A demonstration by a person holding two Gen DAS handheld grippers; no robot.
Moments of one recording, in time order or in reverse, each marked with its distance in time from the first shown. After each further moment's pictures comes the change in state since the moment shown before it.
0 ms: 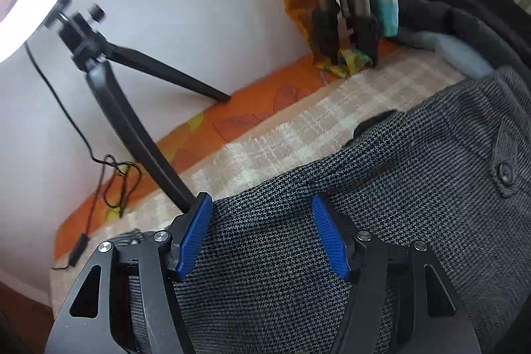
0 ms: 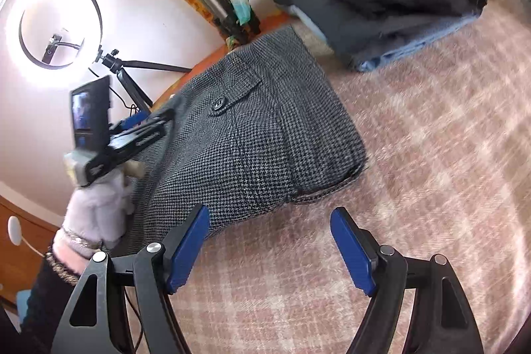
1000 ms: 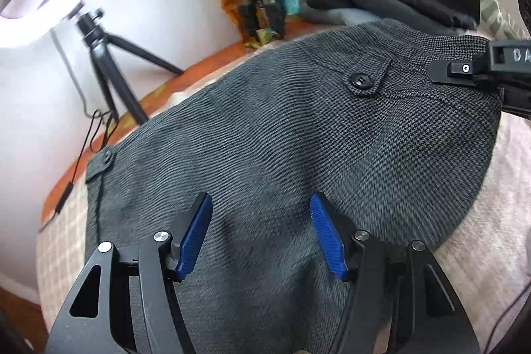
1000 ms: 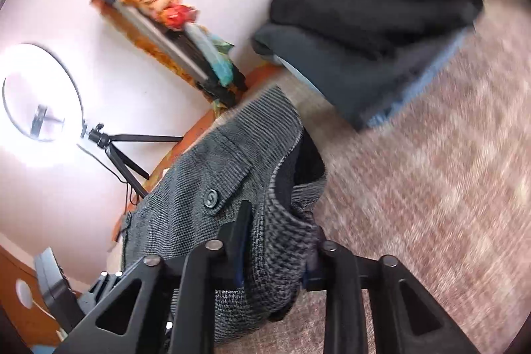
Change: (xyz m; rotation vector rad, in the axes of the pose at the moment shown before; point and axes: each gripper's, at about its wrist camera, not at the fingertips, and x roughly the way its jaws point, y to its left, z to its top) left arm -0.090 -0.047 -0.063 0.013 -0.005 -0.111; right arm 0.026 -0.003 0.041 0.107 -0.237 0.004
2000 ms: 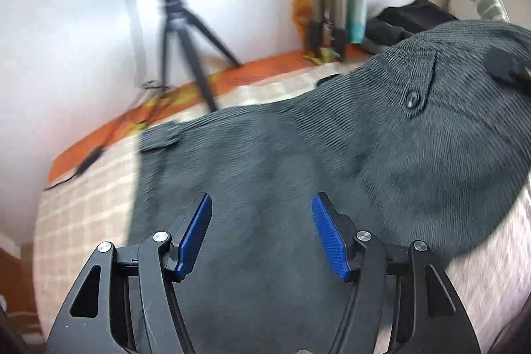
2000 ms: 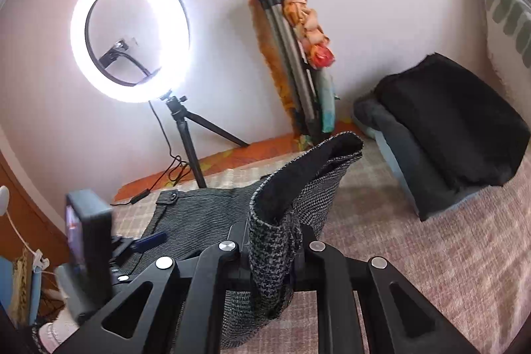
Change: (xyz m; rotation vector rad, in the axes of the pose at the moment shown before) left arm -0.036 0.070 -0.021 -0.200 -0.010 0.025; right arm -0.053 0.109 -0.001 -0.414 -0.089 0.044
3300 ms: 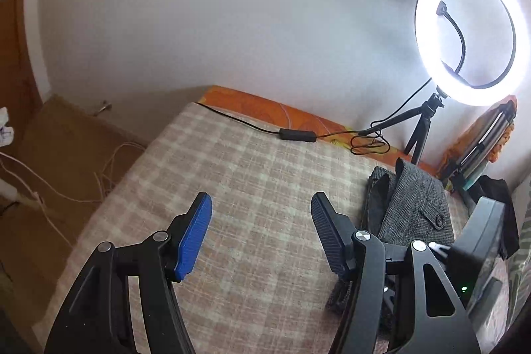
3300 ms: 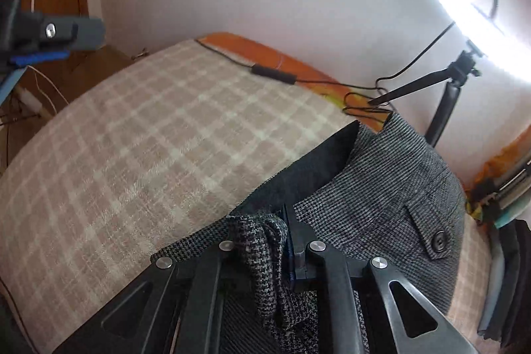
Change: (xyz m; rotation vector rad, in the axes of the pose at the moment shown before) left arm -0.109 0.238 -0.090 -0.698 -0.123 0.162; right arm 0.156 0.276 -0.106 -0.788 0.333 0.061
